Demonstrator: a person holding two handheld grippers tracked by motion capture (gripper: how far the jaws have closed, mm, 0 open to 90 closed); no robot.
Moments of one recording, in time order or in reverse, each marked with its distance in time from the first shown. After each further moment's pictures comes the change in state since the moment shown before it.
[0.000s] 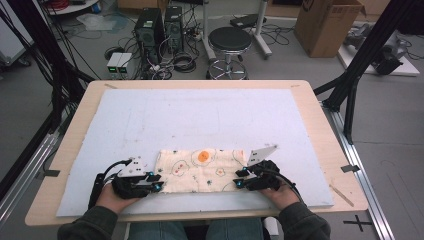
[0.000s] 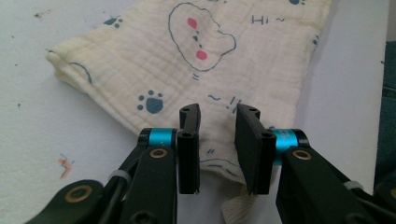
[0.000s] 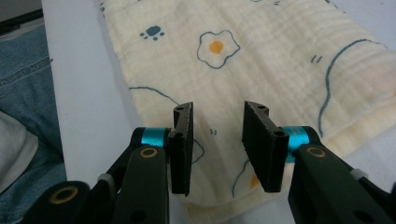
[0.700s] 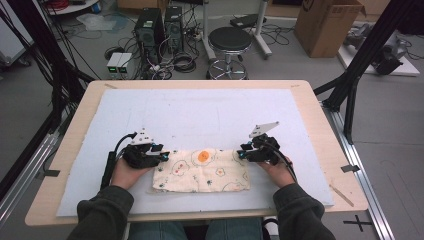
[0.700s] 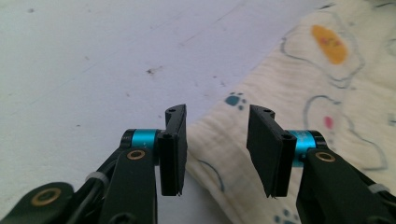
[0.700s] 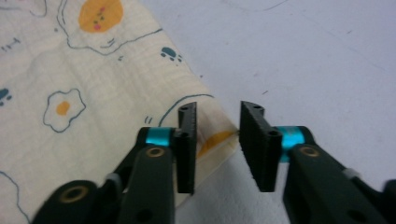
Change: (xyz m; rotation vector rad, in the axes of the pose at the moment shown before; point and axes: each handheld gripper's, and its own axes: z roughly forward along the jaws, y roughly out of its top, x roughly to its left) left arm 0.059 0.041 0.036 -0.029 0.182 -0.154; right arm -0.065 0.026 0.002 -0.017 -0.180 0.090
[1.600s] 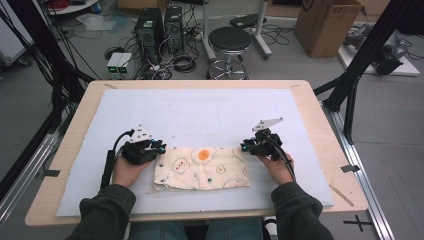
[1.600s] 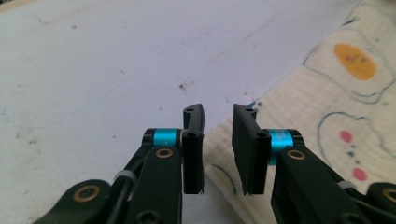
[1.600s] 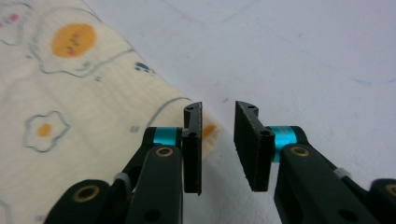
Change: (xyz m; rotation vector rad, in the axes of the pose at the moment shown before) left arm 0.002 0.003 -0.011 -0.097 0.064 0.005; right arm -0.011 0.003 -0.006 -0.040 -0.068 0.089
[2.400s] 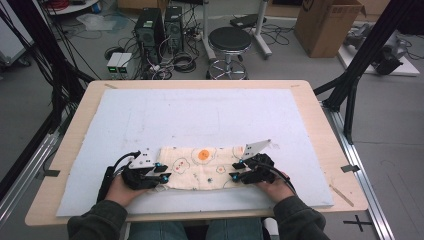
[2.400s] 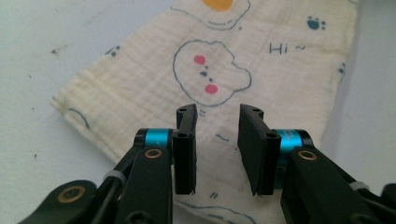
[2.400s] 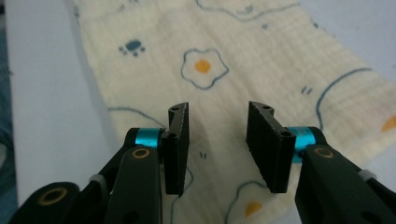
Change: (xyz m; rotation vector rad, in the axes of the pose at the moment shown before) left arm -0.045 -0.030 -0.019 0.115 -0.208 0.162; right arm 0.063 -0.025 0.000 0.072 0.204 -0.219
